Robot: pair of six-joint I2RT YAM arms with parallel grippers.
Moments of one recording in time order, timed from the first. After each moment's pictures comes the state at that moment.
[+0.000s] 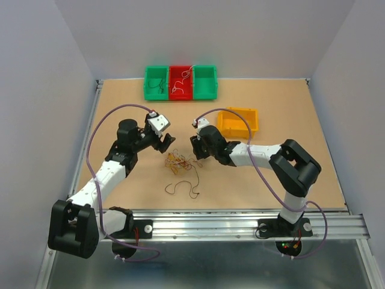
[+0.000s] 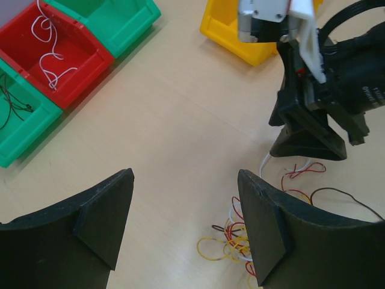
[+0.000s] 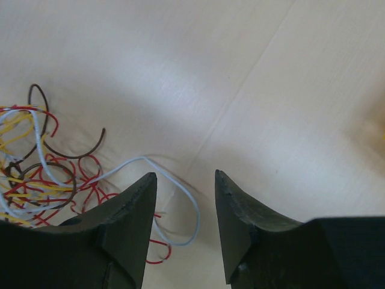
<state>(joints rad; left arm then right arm) -0.26 1.12 0.64 0.18 0.54 0.35 0.82 1.79 1.02 0.13 0.16 0.23</state>
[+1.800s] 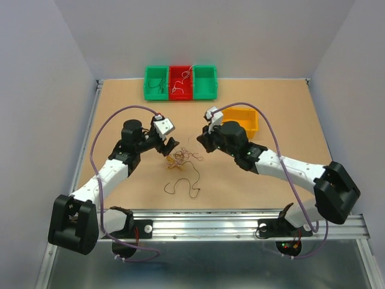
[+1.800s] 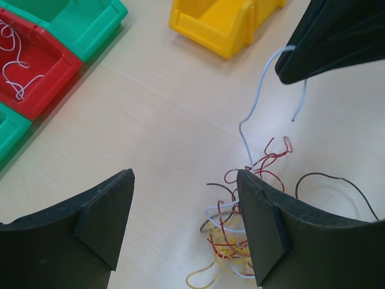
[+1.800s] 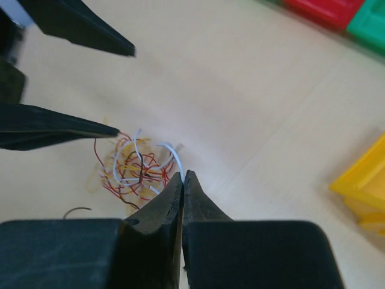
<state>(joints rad) -0.30 1.15 0.63 0.17 0.59 0.39 0.81 1.47 0.92 0.19 0.05 0.15</state>
